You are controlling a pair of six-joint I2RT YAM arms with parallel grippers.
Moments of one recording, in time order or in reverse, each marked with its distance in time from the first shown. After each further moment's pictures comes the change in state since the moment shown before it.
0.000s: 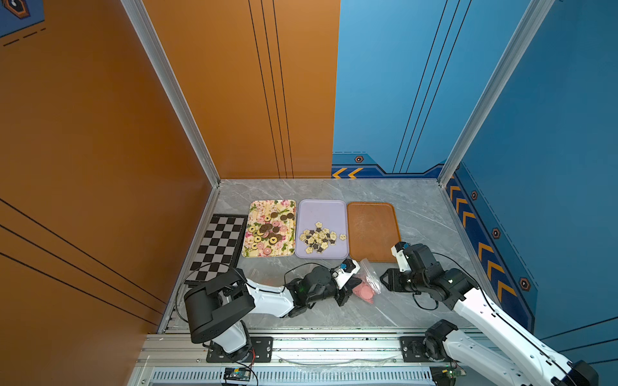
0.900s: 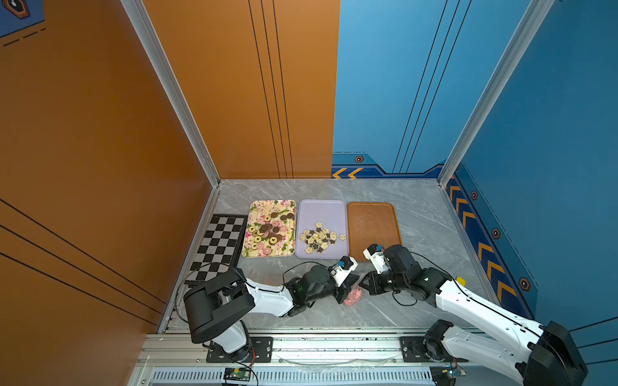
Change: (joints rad) left arm 0.010 -0.001 -0.005 0.010 -0.024 -0.016; right arm 0.150 0.169 -0.067 0.358 -0.205 -0.006
